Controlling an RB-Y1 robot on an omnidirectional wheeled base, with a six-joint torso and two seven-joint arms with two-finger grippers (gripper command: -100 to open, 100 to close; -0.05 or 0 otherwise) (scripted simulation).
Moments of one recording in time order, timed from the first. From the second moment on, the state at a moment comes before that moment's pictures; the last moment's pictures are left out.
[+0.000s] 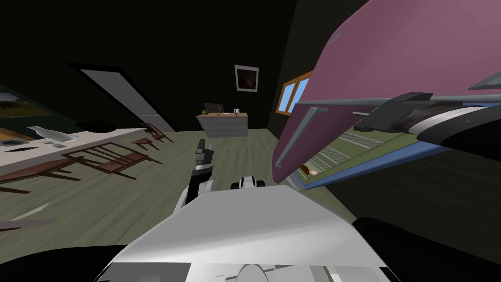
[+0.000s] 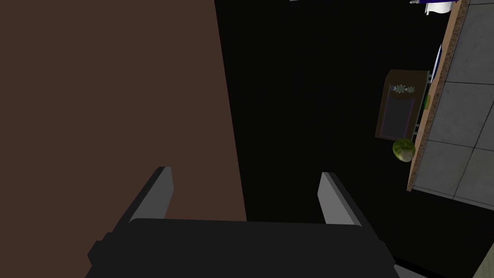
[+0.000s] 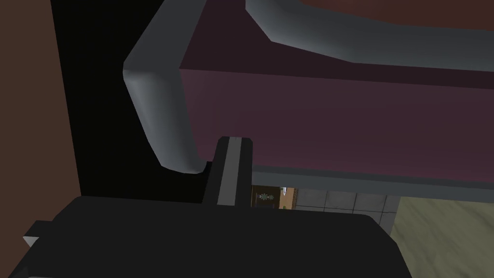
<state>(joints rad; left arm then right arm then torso) 0.52 0.03 0.00 -2.24 -0.07 -0.38 0.01 1.42 -1.07 -1.61 -2.34 2.04 -0.31 -0.83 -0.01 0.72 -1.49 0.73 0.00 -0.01</state>
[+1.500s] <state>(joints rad) 0.52 0.03 0.00 -2.24 -0.07 -0.38 0.01 1.48 -1.06 -1.65 -2.34 2.06 -0.36 -0.84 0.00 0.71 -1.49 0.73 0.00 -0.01</state>
